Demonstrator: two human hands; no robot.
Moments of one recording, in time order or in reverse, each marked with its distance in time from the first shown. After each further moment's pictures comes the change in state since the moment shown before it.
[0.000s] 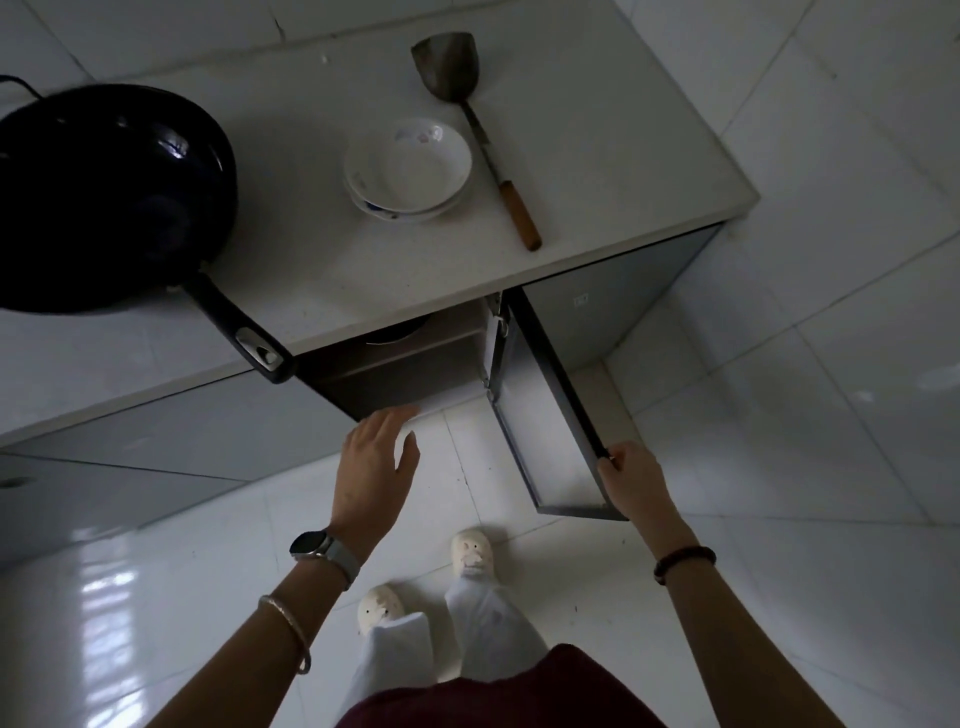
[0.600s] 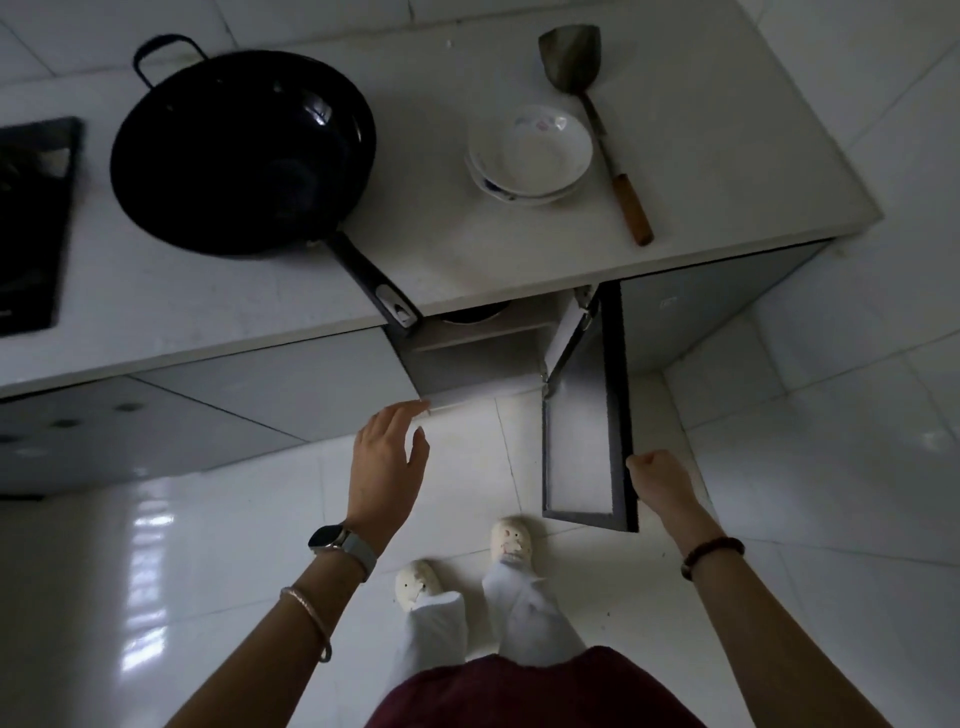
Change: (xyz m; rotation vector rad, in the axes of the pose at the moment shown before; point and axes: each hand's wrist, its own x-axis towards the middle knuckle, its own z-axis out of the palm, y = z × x) left_hand -0.042 -0.075 -0.054 -0.020 0.095 -0.132; right_hand -0.039 -0.074 0.039 0.099 -0.104 0.152
